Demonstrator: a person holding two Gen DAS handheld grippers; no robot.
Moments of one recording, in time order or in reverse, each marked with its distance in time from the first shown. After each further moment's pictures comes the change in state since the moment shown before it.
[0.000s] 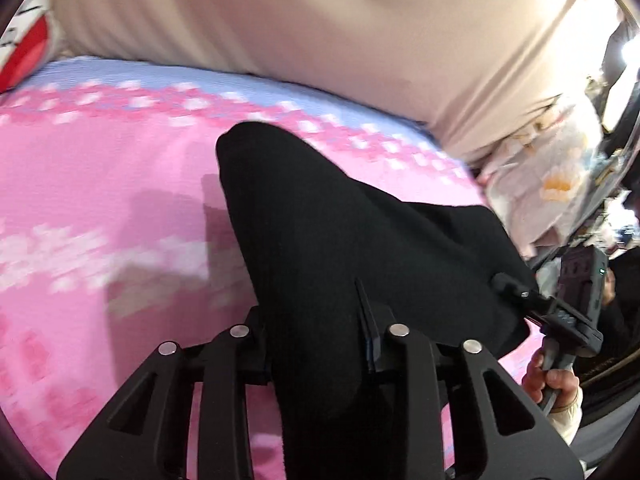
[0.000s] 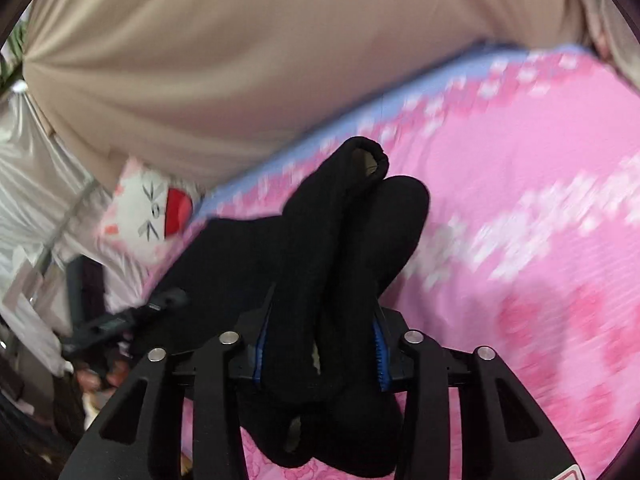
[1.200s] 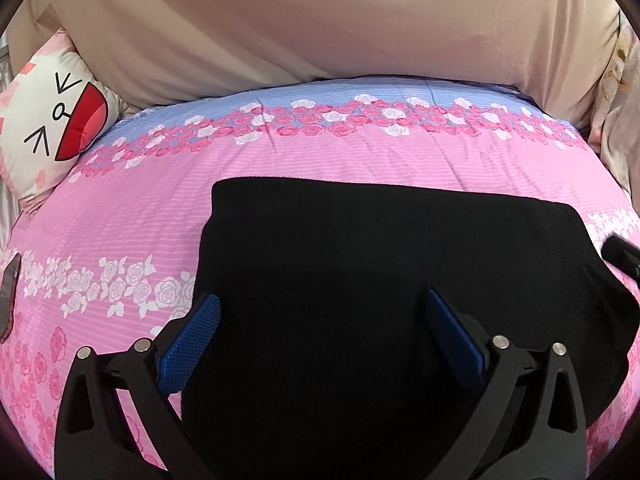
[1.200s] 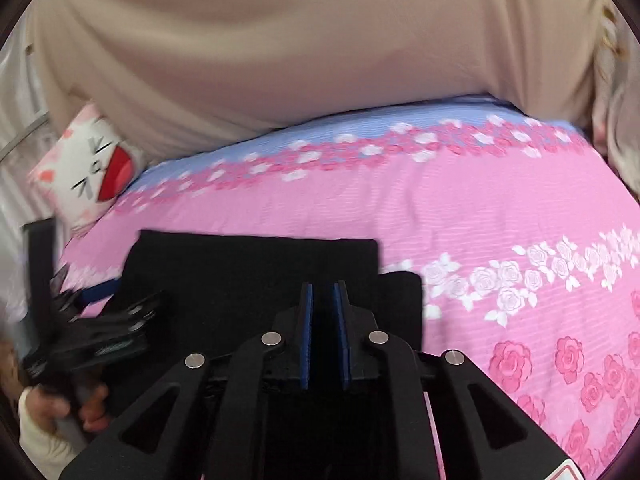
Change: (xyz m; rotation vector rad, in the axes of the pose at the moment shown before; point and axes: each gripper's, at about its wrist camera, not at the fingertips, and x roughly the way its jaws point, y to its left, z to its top) left arm 0.066 -0.034 -0.008 0.157 -0.072 0.469; right arm 0.024 0.050 0.004 -0.238 -0.075 -0.292
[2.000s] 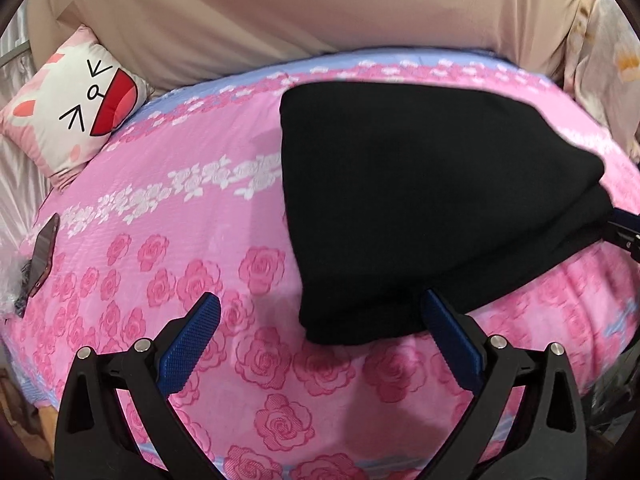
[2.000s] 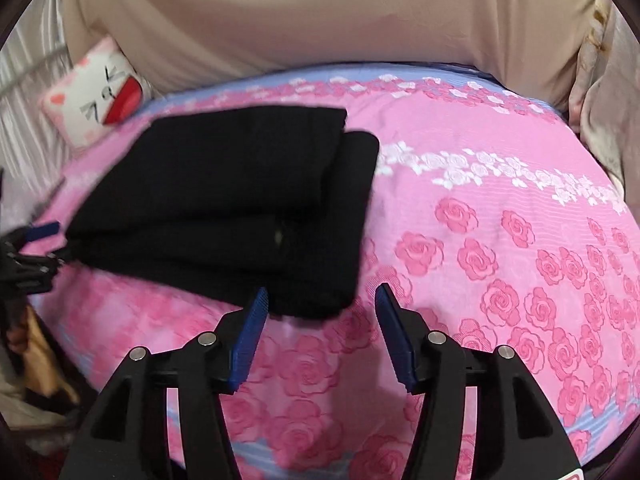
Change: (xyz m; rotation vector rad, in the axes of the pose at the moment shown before) left arm -0.074 0.038 -0.104 0.088 0.036 0.021; right arm -0.047 -0.021 -0.101 -0.118 0.104 -0.088
